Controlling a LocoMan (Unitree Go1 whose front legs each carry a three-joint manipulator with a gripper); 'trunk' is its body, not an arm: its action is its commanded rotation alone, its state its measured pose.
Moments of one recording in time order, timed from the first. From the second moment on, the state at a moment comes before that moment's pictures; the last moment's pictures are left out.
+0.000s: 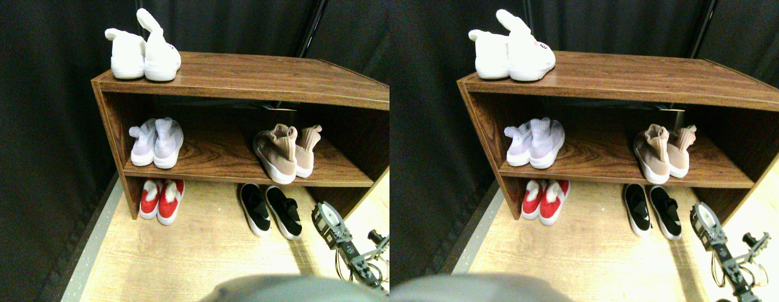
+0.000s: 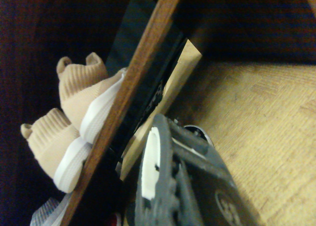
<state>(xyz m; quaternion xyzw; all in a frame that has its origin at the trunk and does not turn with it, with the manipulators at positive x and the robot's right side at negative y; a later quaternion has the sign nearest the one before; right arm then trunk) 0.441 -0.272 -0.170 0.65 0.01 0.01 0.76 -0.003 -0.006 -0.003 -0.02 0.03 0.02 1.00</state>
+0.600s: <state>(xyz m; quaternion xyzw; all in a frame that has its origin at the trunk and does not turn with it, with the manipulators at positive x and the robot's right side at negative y) 0.492 -0.300 -0.199 0.65 0.01 -0.05 0.76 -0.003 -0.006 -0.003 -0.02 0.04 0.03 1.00</state>
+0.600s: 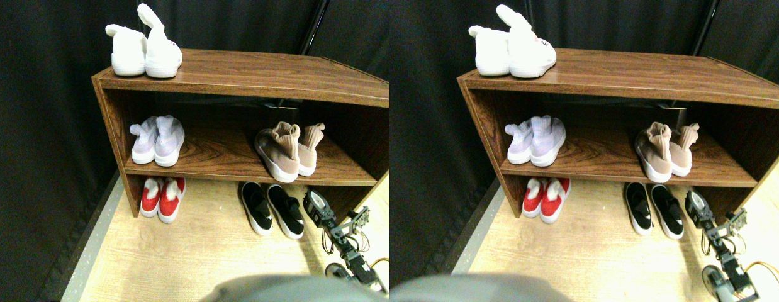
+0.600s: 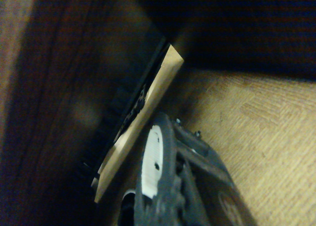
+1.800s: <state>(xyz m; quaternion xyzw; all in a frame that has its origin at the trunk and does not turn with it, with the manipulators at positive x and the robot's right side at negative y) 0.501 -0.272 -0.233 0.68 0.04 -0.10 0.72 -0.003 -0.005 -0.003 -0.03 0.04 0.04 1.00</state>
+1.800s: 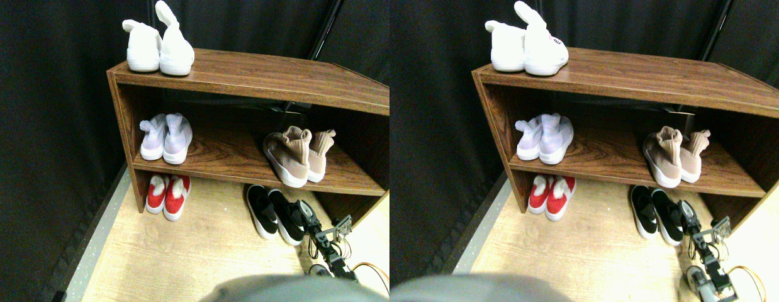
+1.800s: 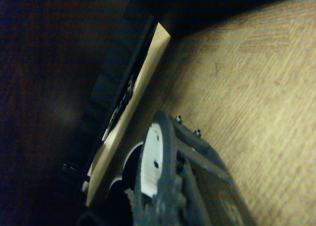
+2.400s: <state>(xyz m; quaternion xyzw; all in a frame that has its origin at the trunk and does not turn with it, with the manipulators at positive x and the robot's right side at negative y) 0.499 -0.267 -0.231 0.66 0.03 -0.10 0.75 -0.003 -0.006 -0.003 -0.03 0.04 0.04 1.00</state>
